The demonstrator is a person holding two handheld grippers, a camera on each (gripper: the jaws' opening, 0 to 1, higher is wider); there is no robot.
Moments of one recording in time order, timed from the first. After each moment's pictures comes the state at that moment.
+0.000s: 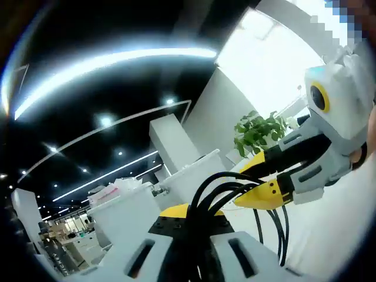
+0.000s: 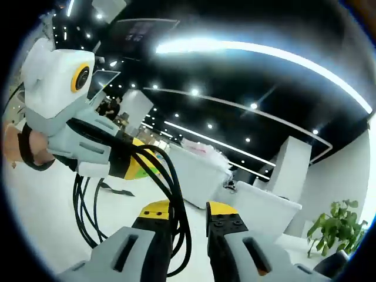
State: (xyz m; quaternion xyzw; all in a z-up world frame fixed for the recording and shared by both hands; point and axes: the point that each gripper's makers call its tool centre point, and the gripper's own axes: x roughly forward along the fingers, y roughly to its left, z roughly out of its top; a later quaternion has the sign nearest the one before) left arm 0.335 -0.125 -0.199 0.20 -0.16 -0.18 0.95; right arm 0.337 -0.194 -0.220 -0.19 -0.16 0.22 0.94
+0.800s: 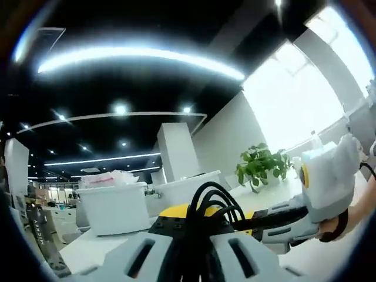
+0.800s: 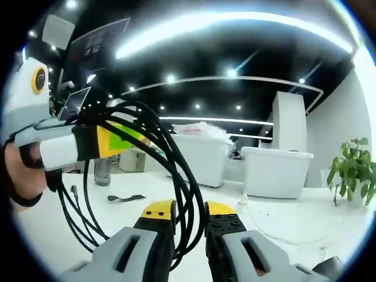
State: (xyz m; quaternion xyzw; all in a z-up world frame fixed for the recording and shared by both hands) left arm 0.312 -0.136 -0.185 0.12 -0.19 -0.20 0.95; right arm 0.359 -0.187 -0.256 -0.07 -0.07 0.23 0.97
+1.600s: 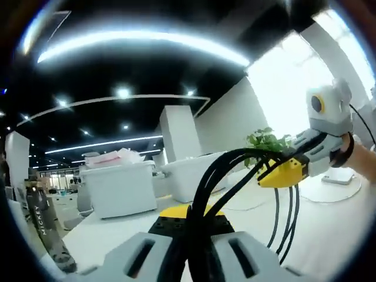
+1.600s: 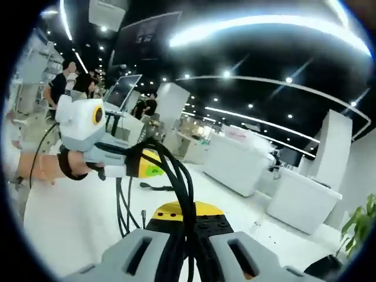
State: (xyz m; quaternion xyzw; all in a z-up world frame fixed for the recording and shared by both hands) left arm 0.351 -0.083 -0.226 0.07 -0.10 -0.22 0.97; right arm 0.331 -0.161 -0.215 -0.23 -0.05 0.40 0.89
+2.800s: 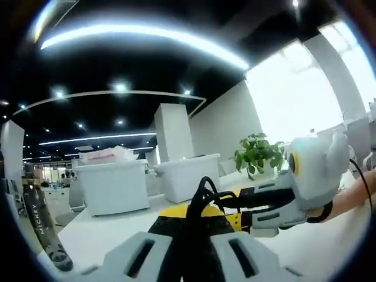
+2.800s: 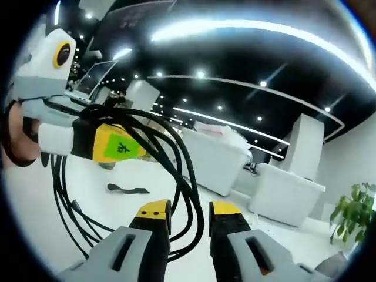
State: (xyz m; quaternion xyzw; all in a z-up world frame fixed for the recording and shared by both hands) left arm 0.329 -0.088 -0.209 0.07 -0.11 -0.23 0.96; right arm 0.383 -0.132 -0.246 -0.18 -0.07 0.27 0.94
